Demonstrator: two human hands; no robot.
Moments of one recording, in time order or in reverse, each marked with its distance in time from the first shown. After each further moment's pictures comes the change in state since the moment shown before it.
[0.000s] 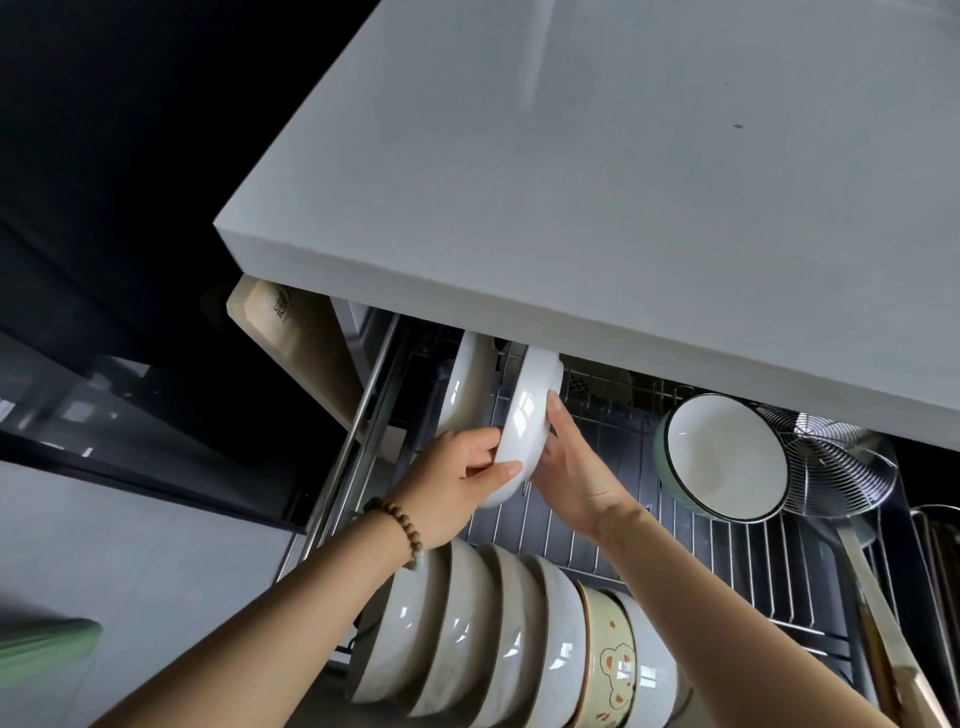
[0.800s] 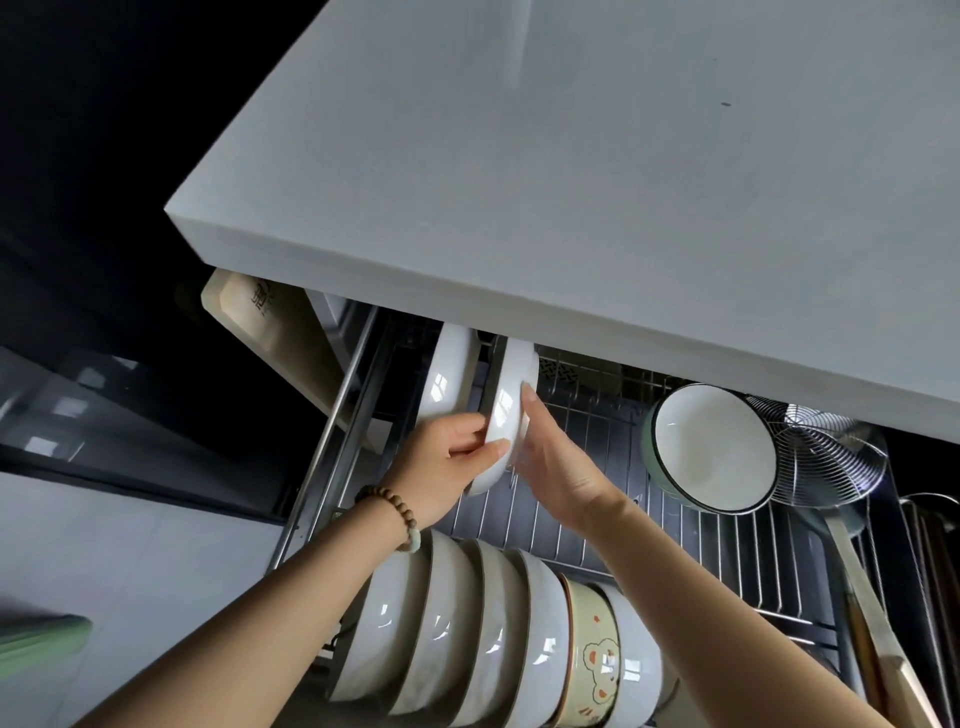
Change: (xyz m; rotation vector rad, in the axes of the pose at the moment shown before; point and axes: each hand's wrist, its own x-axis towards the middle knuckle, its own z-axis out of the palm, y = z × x) left_hand 0.018 -0.012 0.012 -0.100 0.105 -0.026; right_hand -0.013 -0.011 0.007 -0.106 -0.018 0.021
